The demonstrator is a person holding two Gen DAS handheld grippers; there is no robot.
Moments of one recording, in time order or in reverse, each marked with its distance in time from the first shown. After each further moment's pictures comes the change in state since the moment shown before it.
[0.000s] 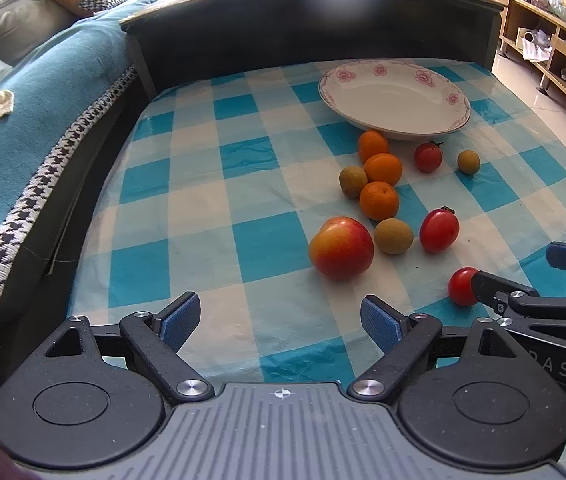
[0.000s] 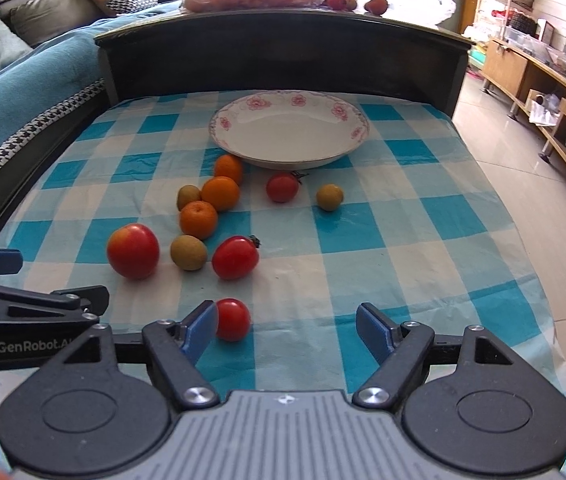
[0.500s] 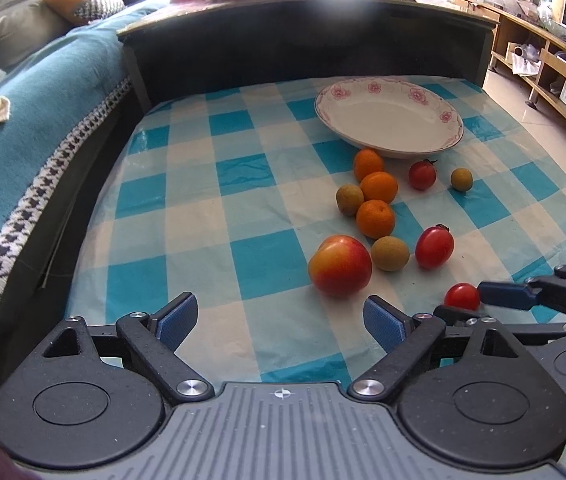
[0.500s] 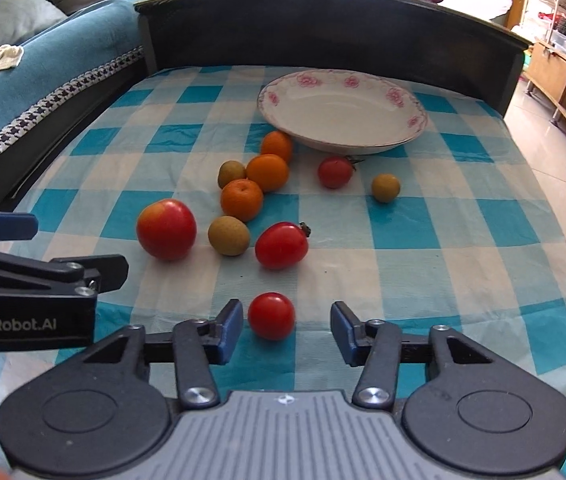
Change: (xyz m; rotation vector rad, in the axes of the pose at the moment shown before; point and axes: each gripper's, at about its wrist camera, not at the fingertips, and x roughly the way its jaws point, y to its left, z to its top) left arm -0.002 0.004 0.003 0.008 -0.055 -0.034; right arm 0.027 0.016 0.003 -0.088 0.077 0.098
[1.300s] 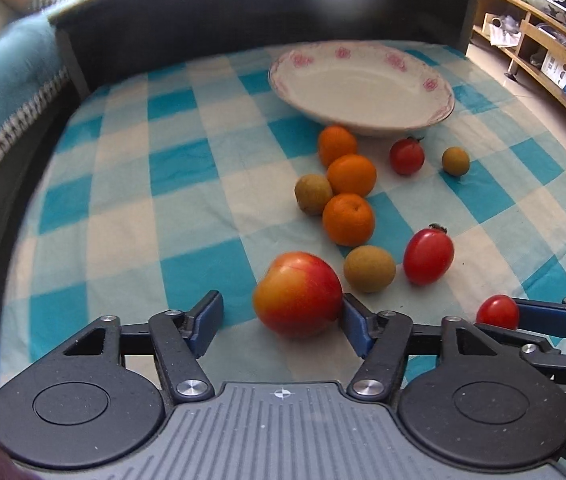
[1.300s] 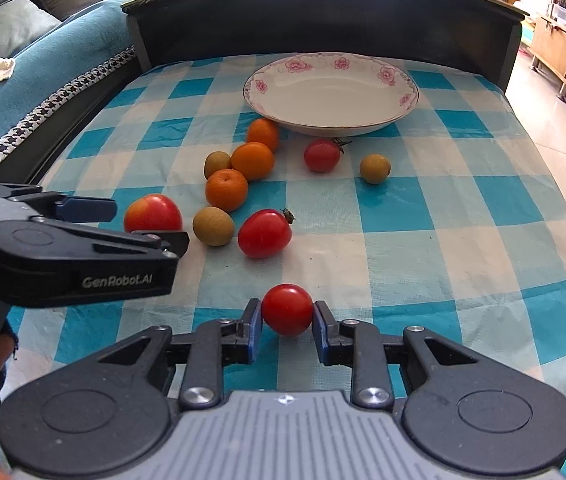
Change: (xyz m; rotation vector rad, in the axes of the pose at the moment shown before) left arm 0.060 -0.017 0.016 0.040 0.076 -0.095; right arm 0.000 -0.022 -0.002 0.068 0.035 0.032
